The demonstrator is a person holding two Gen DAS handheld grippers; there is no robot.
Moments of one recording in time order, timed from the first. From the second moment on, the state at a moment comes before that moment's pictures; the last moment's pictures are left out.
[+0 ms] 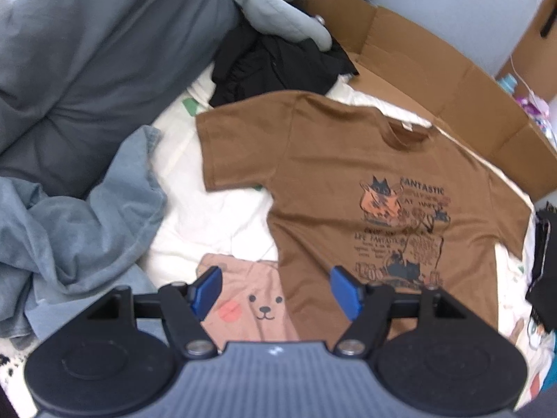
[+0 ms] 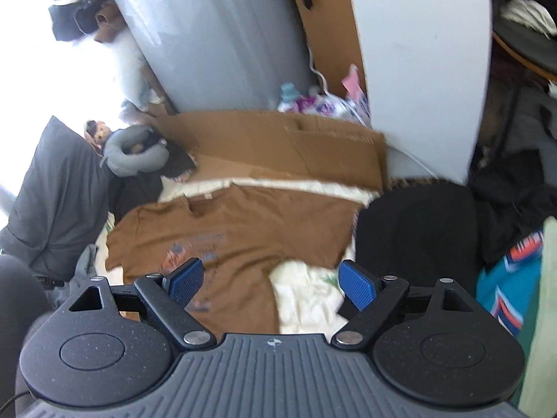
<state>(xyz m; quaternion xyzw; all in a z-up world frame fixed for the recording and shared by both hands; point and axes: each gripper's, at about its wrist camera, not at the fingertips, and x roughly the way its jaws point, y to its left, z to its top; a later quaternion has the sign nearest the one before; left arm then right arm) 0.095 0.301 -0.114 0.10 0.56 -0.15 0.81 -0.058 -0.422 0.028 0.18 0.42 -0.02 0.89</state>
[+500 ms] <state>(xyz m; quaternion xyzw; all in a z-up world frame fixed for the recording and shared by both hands) 0.078 0.303 -0.166 0.13 0.59 -0.15 0.78 -0.091 -0.431 0.016 0.07 0.49 -0.01 0.87</state>
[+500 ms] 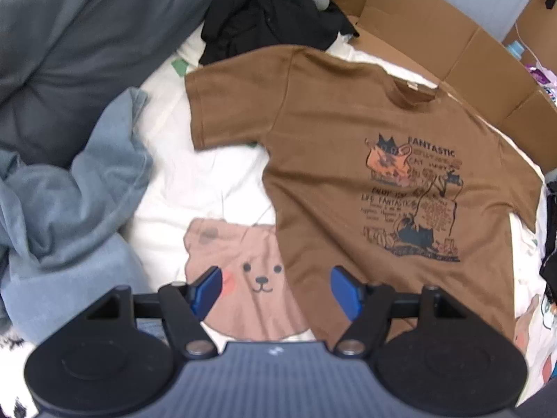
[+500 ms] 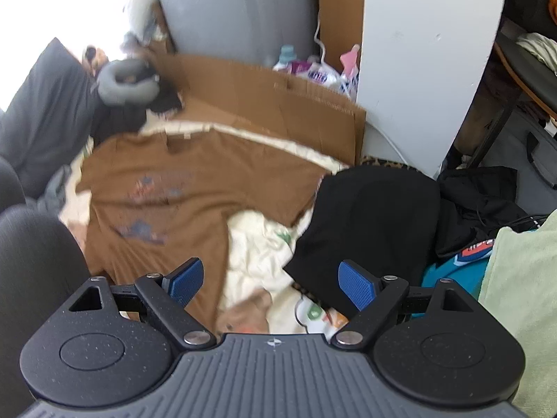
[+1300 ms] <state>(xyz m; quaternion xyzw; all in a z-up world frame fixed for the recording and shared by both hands) 0.048 0.333 -0.242 0.17 0.64 -0.16 0.73 -0.118 -0.315 -0.268 0.18 0.52 0.03 0.84</state>
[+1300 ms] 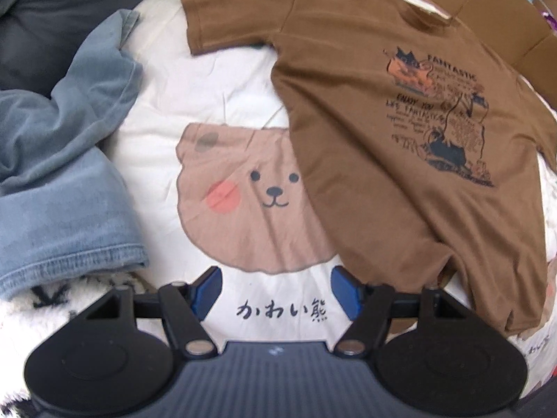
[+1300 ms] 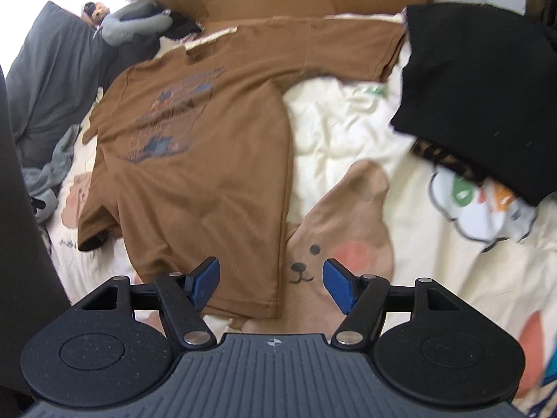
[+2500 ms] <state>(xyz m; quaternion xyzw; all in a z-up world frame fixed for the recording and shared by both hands) 0.052 0.342 -0.269 0.17 0.66 -0.15 0.71 -0.088 -0.306 -0.385 0.26 0.60 0.06 0.76</state>
